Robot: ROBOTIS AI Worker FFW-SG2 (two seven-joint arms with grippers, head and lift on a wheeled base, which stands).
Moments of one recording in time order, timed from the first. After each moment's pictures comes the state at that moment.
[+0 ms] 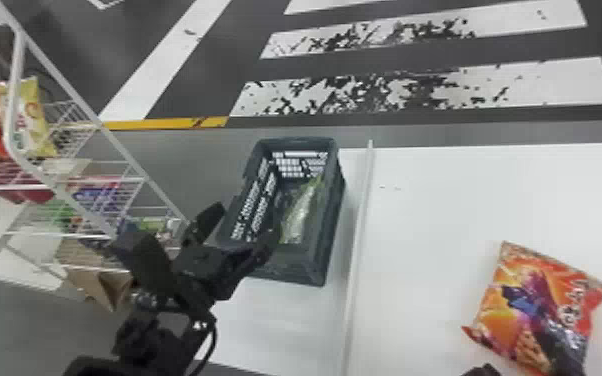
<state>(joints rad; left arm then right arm) 0.71 0.26 0.26 -2.19 0.43 0.12 -0.19 0.44 -0.28 0.71 -1.89 0.47 0.74 -0.32</state>
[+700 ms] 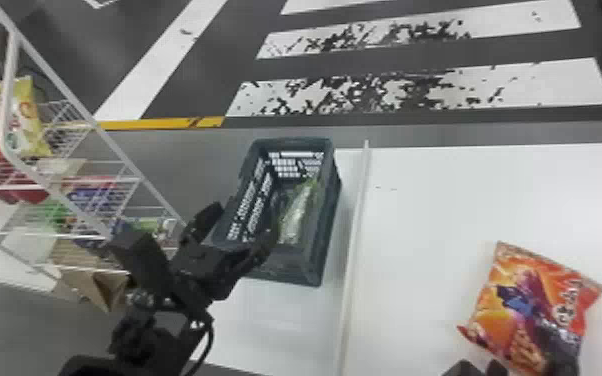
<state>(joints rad) 0.70 0.27 0.25 -2.18 0.43 0.12 -0.20 0.38 -0.25 0.74 -1.82 0.53 0.84 -0.35</state>
